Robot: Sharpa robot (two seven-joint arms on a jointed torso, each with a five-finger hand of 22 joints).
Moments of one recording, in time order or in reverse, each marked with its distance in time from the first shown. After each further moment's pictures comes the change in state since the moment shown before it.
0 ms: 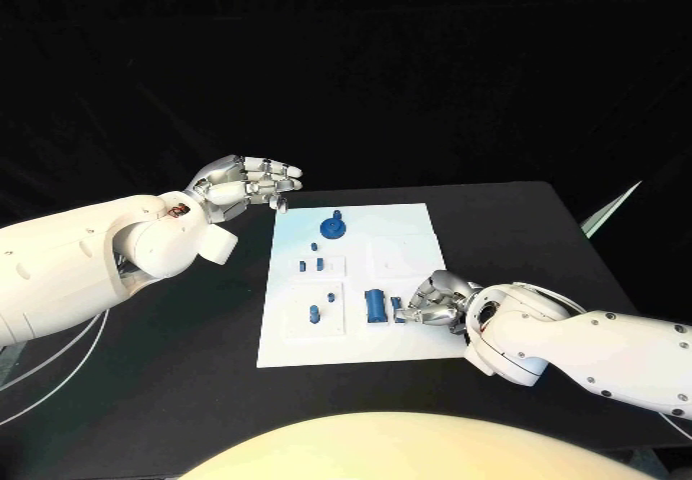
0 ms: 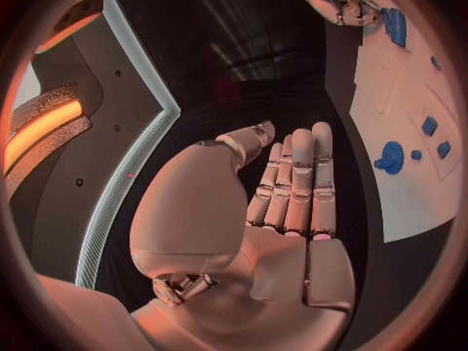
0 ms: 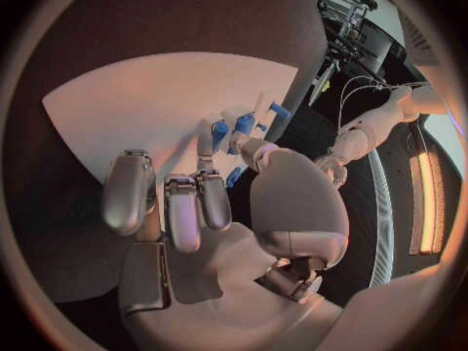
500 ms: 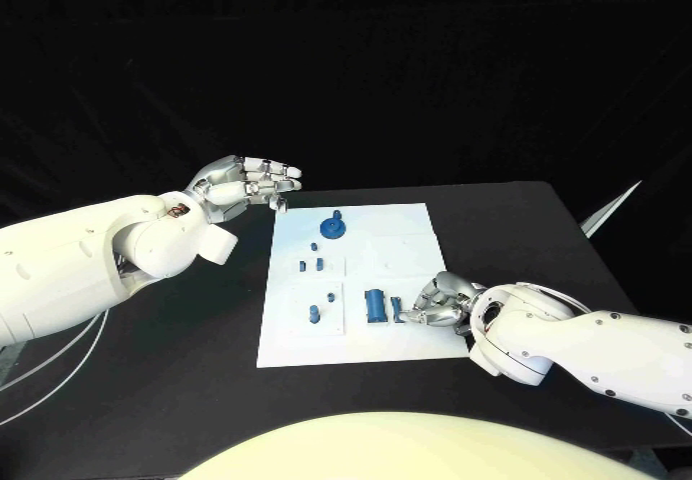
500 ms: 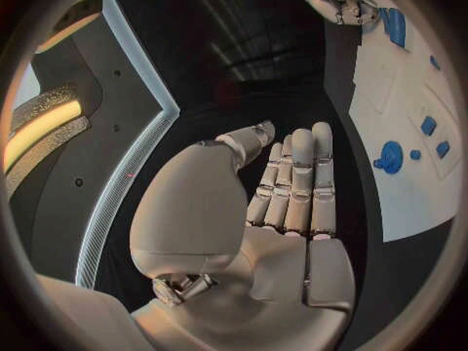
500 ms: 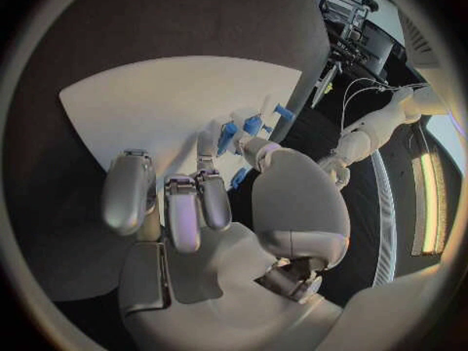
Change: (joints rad) left arm 0.000 0.001 0.000 -0.002 -0.001 0.000 -0.004; left_hand 0.000 0.000 0.000 0.000 0.000 0.000 0.000 0.000 0.000 0.000 0.000 0.000 0.000 0.000 0.000 0.000 0.000 0.000 0.000 0.000 0.000 0.000; right arm -0.001 -0.013 0.000 -0.008 -0.001 0.024 -0.003; right_hand -0.003 -0.003 -0.006 -0.006 0.000 0.000 0.000 0.000 0.000 0.000 0.000 0.000 0.000 0.000 0.000 0.000 0.000 0.000 0.000 0.000 0.000 0.000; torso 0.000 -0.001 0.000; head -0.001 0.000
